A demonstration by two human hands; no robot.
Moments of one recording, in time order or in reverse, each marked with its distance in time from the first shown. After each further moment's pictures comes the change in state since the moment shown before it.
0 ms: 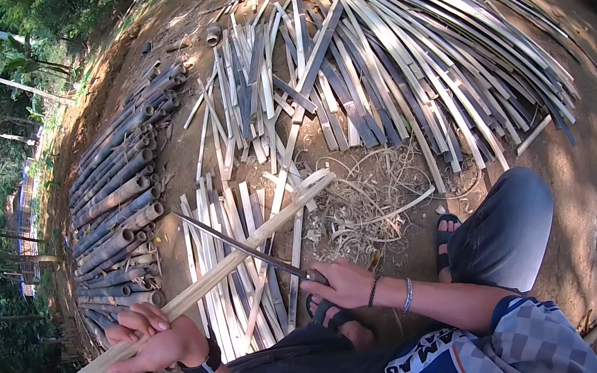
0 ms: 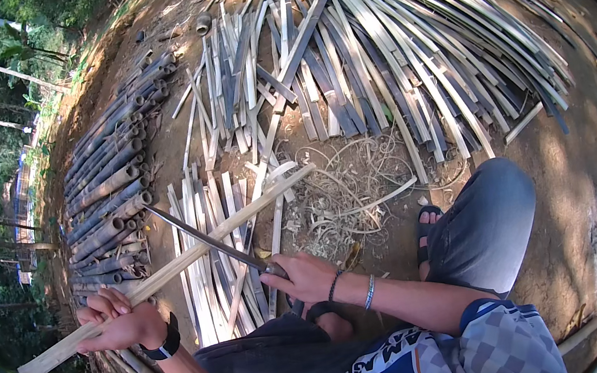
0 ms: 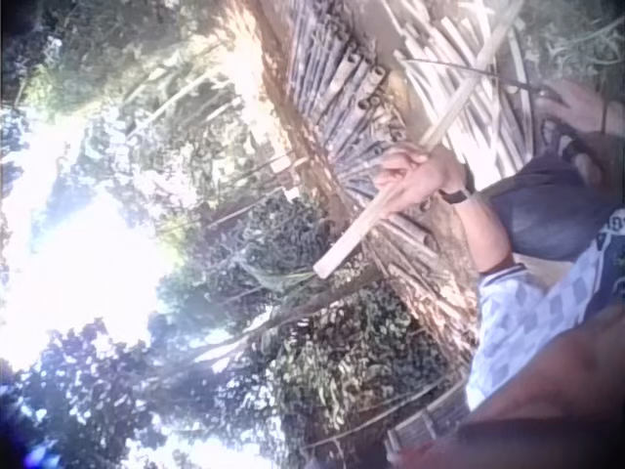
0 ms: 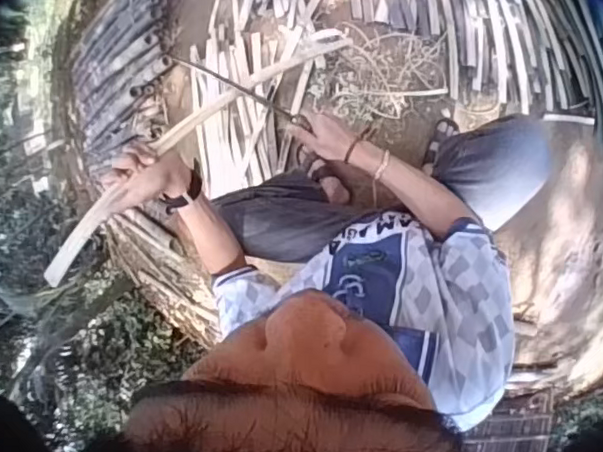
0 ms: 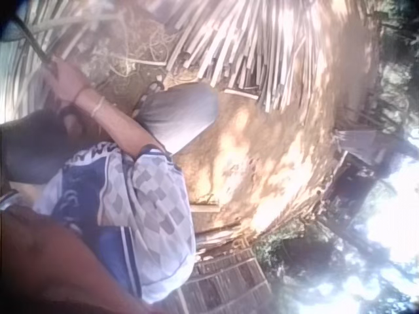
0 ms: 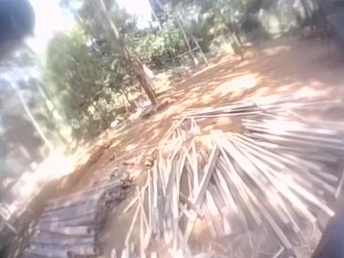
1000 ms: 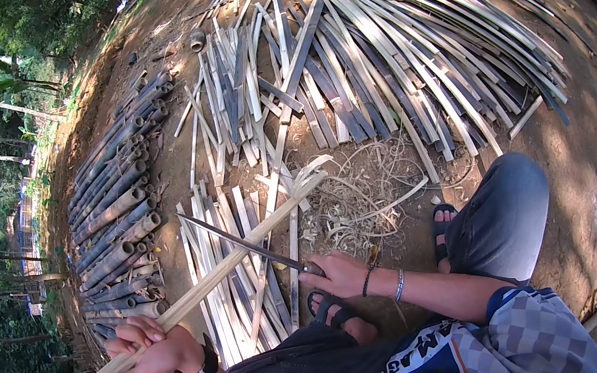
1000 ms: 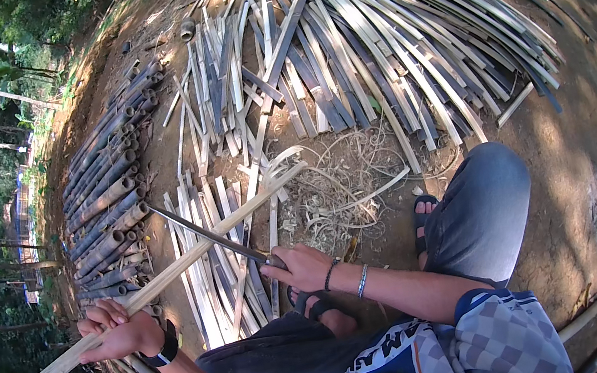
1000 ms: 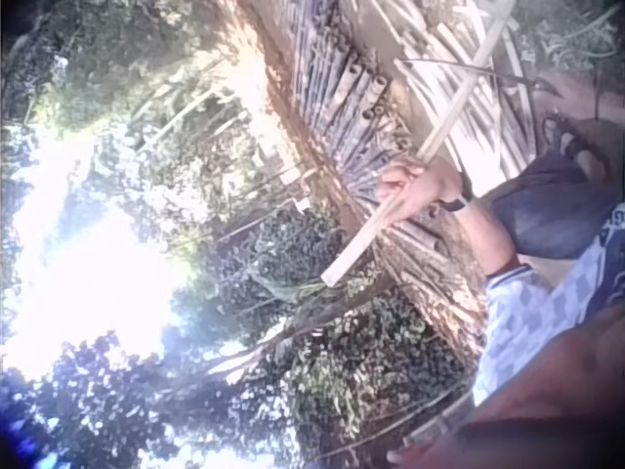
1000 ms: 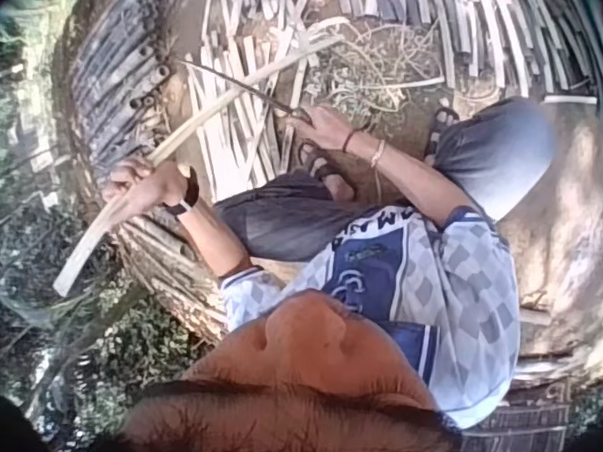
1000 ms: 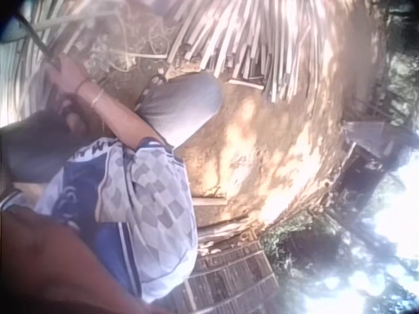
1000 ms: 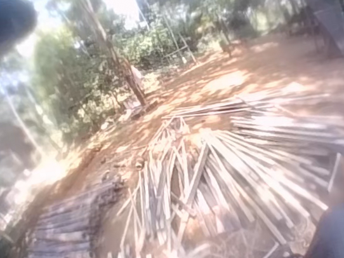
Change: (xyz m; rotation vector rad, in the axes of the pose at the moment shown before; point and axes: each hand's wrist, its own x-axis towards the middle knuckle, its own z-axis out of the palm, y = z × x) left_hand 0.004 -0.002 0.000 0.007 -0.019 0.020; right_hand 0.009 0.006 -0.008 0.005 -0.094 0.039
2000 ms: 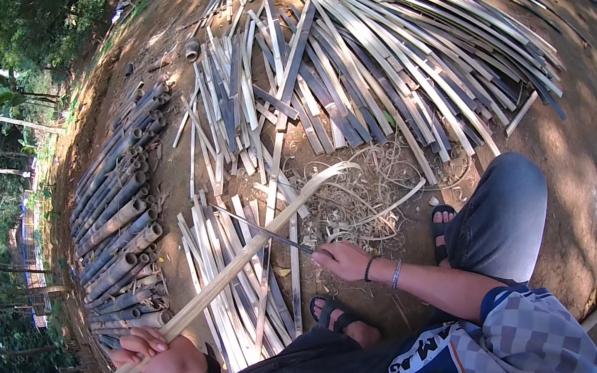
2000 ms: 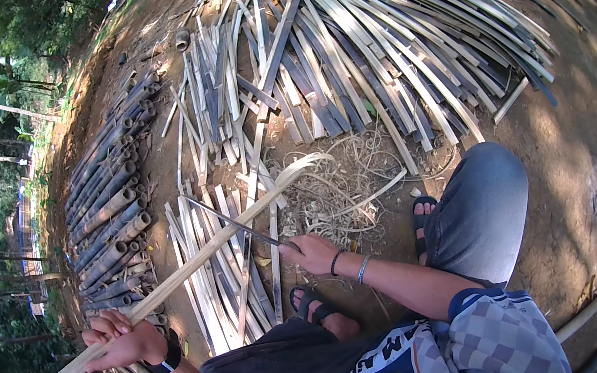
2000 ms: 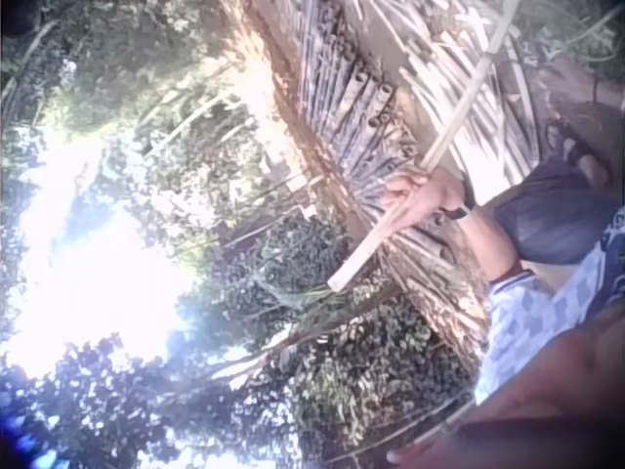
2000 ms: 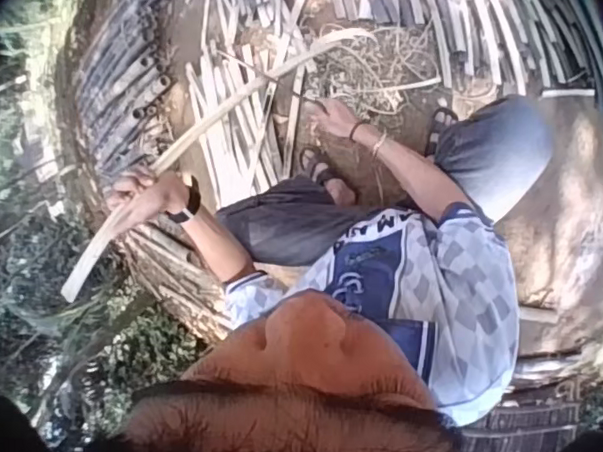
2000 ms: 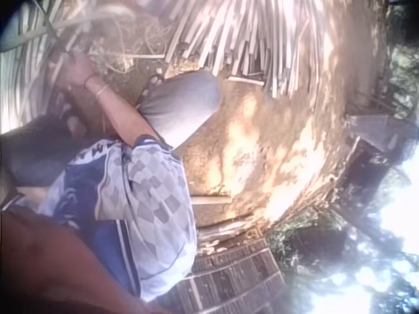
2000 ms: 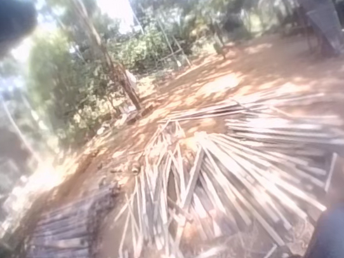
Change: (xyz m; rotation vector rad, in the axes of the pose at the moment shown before) left_hand 0.002 0.000 -0.004 -0.004 -0.078 -0.036; right_hand 0.024 0.069 0.003 0.010 0.204 0.056
